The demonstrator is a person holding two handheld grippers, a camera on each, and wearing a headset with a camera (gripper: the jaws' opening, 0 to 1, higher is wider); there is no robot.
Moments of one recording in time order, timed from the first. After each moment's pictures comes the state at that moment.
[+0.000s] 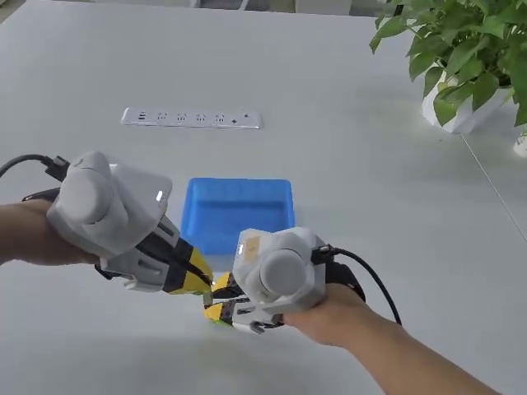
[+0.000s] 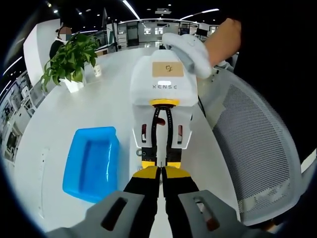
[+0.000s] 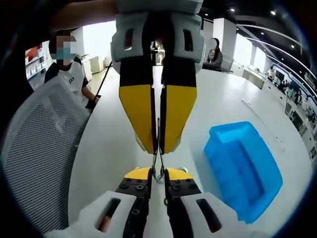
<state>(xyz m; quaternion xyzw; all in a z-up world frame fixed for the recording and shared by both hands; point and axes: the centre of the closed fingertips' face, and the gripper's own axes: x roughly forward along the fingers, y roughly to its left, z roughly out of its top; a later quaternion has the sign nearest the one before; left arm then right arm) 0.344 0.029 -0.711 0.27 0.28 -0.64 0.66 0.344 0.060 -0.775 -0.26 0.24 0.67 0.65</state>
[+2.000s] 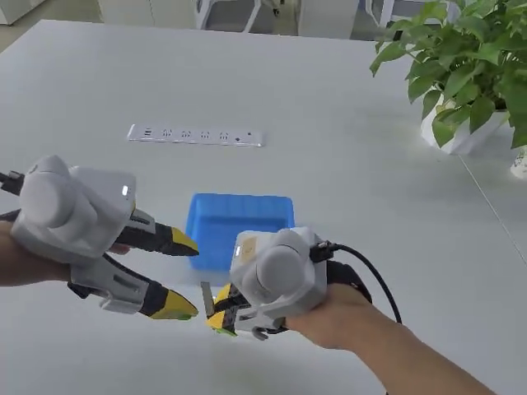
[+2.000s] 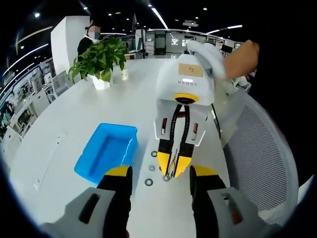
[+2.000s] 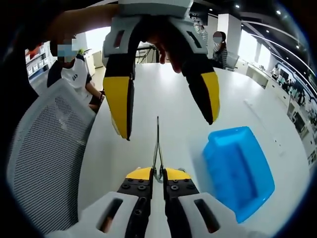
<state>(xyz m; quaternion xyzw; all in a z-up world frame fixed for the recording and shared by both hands) 0.359 0.053 -0.684 0.20 0.27 -0.57 0.76 0.343 0.055 -0.750 -0.28 0.26 0.67 0.64</state>
